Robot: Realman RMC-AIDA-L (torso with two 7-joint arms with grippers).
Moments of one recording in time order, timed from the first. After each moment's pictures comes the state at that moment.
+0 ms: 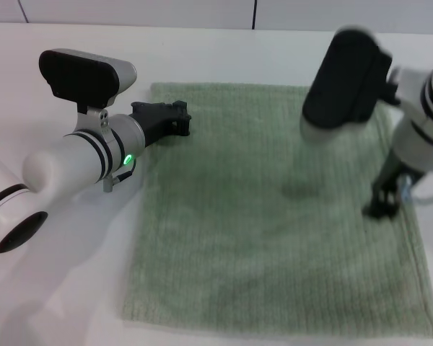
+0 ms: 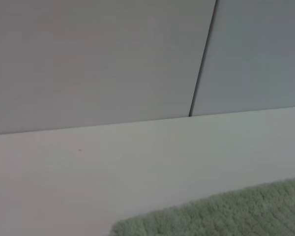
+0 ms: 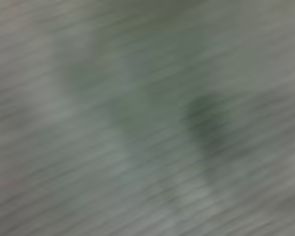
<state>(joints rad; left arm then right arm) -0.60 -2.04 -0.98 -0.58 2.89 0.20 -0.55 0.72 2.08 -1.76 -1.50 -2.79 -1.81 2.66</state>
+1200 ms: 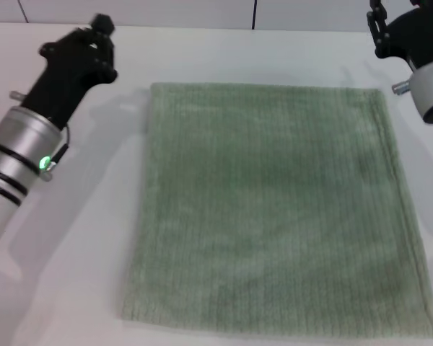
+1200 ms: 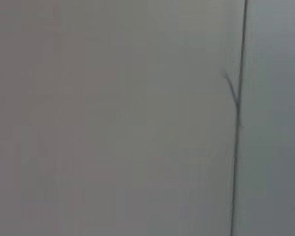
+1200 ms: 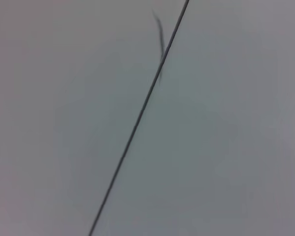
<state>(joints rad) -0.41 -2.07 -1.20 -0.36 2.88 1.14 -0.38 0.34 2.08 -1.91 -0.77 -2.70 0.68 2.73</state>
